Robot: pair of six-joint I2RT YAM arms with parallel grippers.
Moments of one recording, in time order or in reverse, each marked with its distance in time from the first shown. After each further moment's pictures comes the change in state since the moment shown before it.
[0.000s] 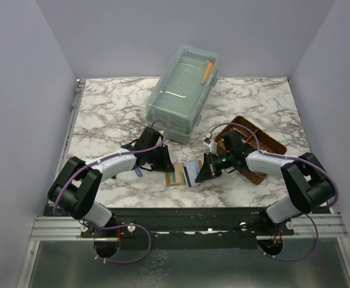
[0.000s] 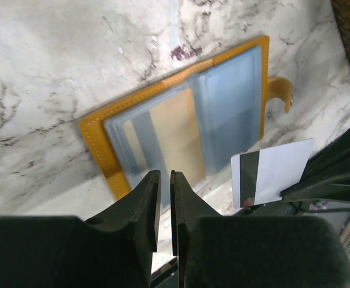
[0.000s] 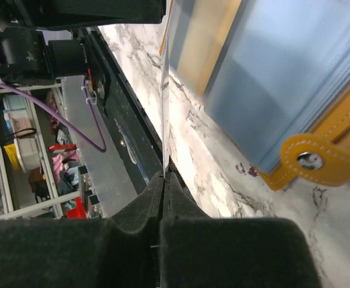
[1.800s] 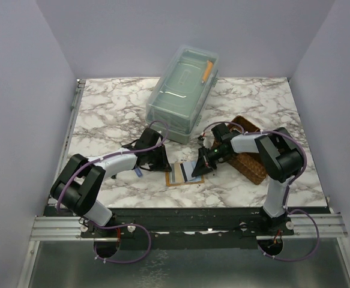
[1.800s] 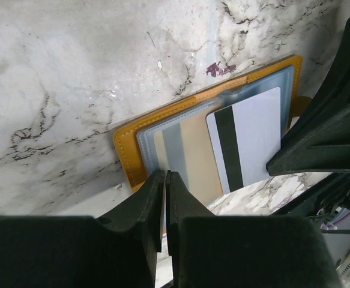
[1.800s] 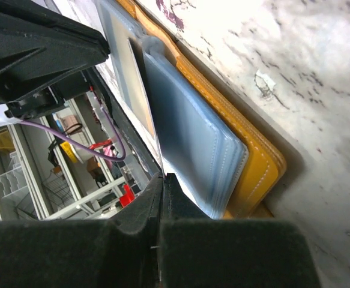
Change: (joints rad) left arm 0.008 0.035 -0.013 0.013 -0.074 -0.007; right arm -0.042 0.398 0.296 -0.217 -0.074 -0.012
